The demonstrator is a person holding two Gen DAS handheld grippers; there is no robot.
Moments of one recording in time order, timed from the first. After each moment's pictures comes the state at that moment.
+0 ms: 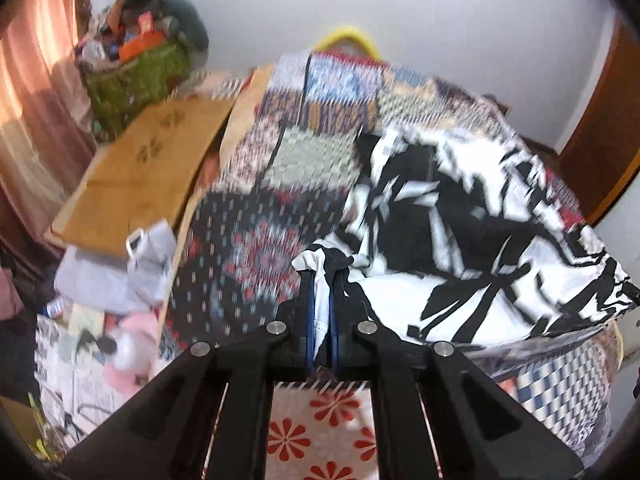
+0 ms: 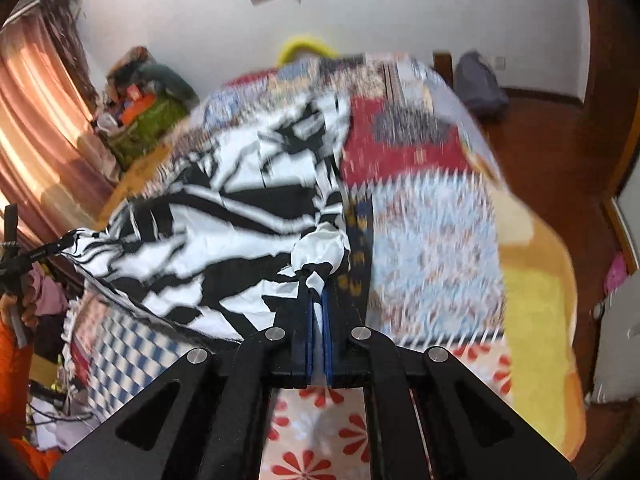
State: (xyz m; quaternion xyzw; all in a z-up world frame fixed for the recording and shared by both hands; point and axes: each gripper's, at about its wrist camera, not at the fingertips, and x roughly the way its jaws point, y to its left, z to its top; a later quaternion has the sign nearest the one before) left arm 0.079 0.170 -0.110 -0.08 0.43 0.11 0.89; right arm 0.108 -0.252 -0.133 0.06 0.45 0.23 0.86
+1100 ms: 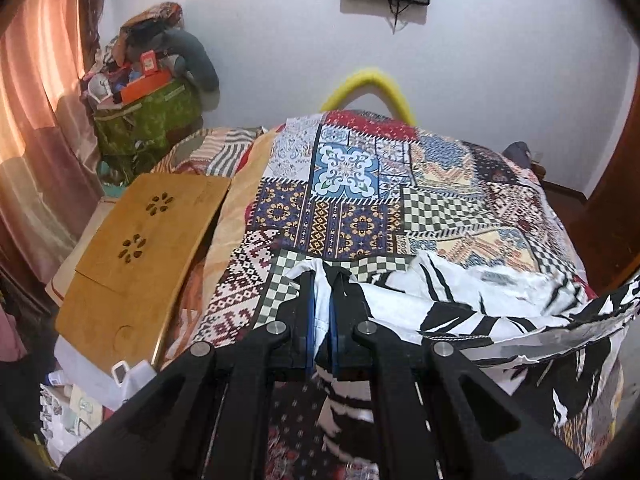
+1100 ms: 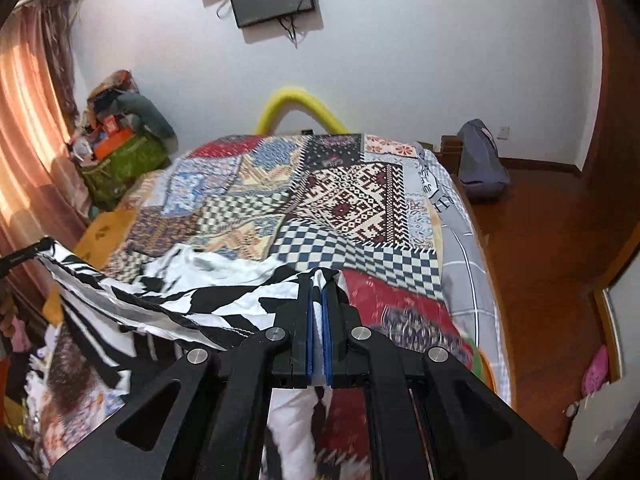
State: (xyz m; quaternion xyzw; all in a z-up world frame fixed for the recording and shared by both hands) left arm 0.305 0.214 -0.083 -0.07 0.40 0.17 0.90; right arm 0.318 -0.206 -0.098 0.00 0.39 0.20 0.90
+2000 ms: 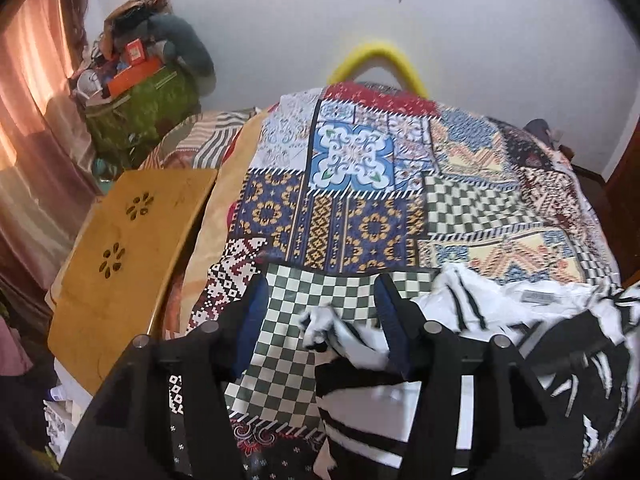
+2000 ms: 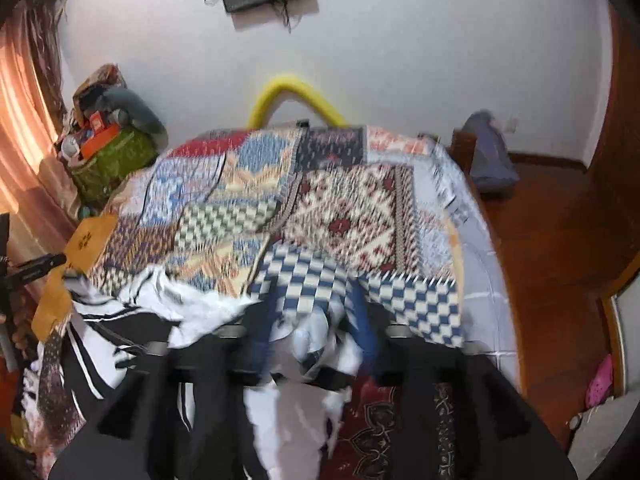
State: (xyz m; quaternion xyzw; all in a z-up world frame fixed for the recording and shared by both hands) left arm 0.384 0.225 -0.127 -0.05 0.43 0.18 0.88; right arm 0.382 -0.193 -0.100 0.01 0.39 0.20 0.90
